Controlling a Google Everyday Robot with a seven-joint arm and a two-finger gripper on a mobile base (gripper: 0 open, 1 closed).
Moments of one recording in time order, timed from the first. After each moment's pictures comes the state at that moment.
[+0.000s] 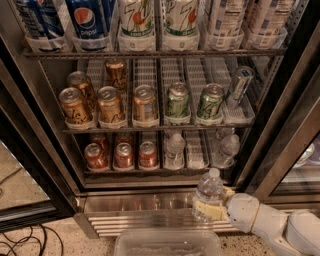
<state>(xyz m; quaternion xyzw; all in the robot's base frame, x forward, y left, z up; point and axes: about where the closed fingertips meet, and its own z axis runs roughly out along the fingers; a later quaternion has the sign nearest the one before) 0.454 -0.149 0.631 -0.31 0.70 0.32 0.56</state>
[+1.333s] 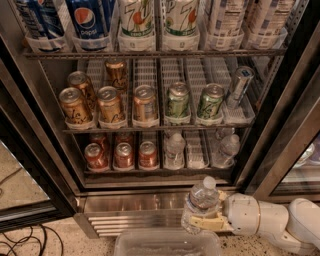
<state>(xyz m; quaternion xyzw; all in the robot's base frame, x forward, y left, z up) 0.392 -0.101 0.693 -0.41 0.58 0.44 0.54</state>
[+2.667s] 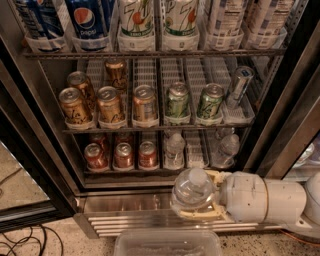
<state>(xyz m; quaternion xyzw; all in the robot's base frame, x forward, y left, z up) 0.362 -0.058 0.820 -0.53 0.50 0.35 0.58</state>
